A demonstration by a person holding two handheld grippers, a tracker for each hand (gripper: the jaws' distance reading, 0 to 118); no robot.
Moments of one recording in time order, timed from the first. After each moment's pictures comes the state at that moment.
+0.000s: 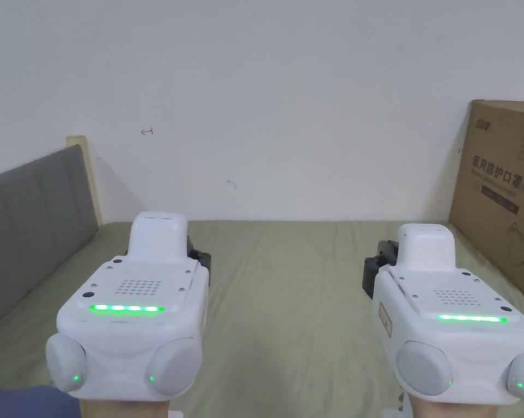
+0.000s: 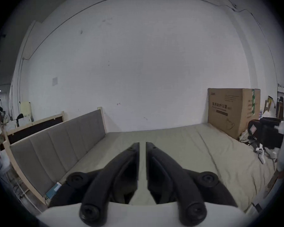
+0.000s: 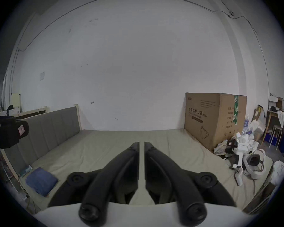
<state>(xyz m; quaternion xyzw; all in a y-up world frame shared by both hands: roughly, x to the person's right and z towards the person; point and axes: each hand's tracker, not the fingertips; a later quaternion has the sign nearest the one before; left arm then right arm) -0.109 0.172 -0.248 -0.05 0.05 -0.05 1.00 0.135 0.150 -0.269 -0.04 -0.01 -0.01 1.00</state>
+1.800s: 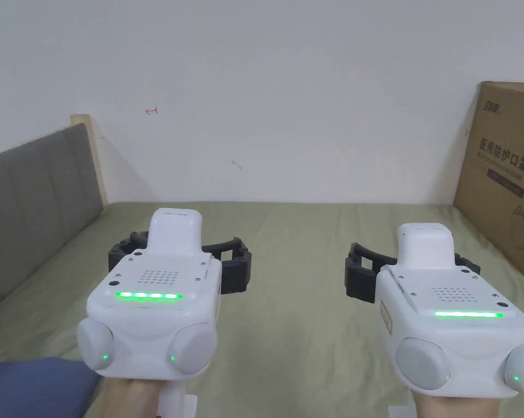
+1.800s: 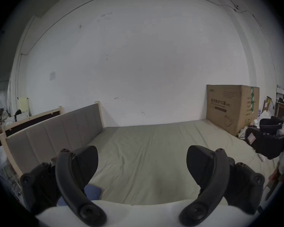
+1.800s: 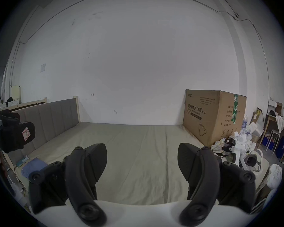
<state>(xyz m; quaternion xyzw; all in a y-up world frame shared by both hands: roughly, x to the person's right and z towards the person) -0.107 0.143 -0.259 -0.06 0.05 -0.05 1.00 0.133 0.128 -0.263 -0.07 -0.01 0.01 1.00</state>
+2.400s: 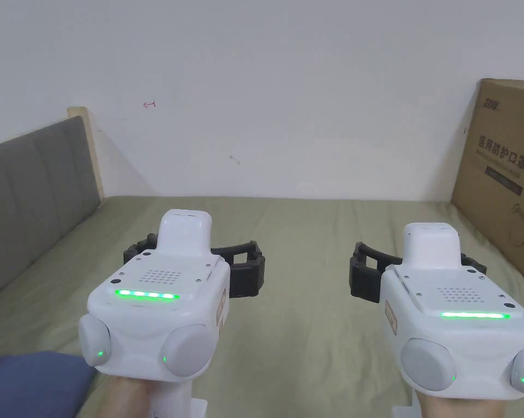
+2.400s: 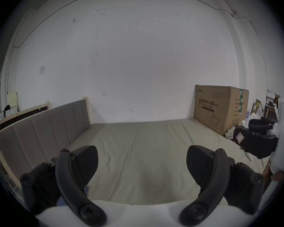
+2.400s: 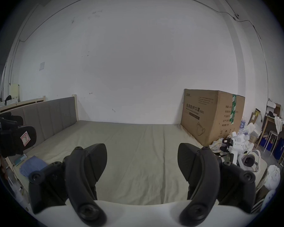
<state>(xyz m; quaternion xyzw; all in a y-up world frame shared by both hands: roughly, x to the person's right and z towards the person) -0.107 0.139 -0.257 -0.08 -0.02 -0.02 1.00 0.137 0.126 -0.261 -0.07 -0.02 0.02 1.00</state>
